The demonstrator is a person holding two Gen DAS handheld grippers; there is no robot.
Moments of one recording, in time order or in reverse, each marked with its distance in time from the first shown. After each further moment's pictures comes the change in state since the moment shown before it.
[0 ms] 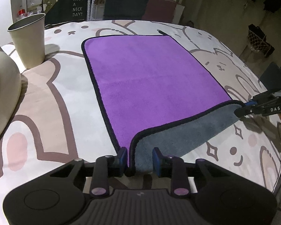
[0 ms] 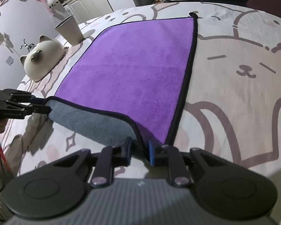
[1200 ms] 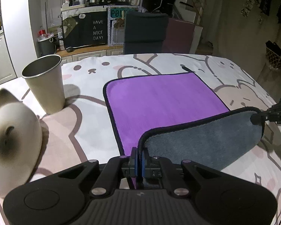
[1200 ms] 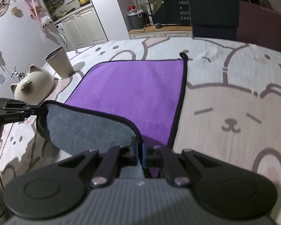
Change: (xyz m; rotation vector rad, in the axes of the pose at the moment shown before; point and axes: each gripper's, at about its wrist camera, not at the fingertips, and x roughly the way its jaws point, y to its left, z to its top) left arm -0.001 0.007 0.067 -0.015 -0.151 0.154; right arm -0.016 -0.003 0.065 -0.026 -0.157 -0.083
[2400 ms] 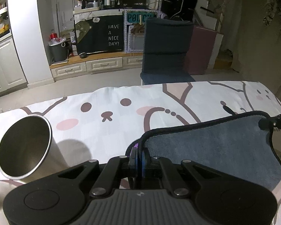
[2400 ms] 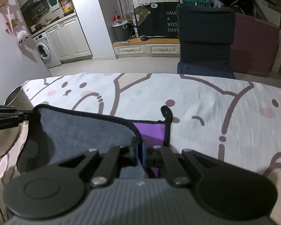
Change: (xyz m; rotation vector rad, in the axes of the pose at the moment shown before) left arm 0.096 0.043 0.125 -0.040 -0.017 0.097; right arm 0.088 -0.045 0.142 0.017 -0.052 -0.099
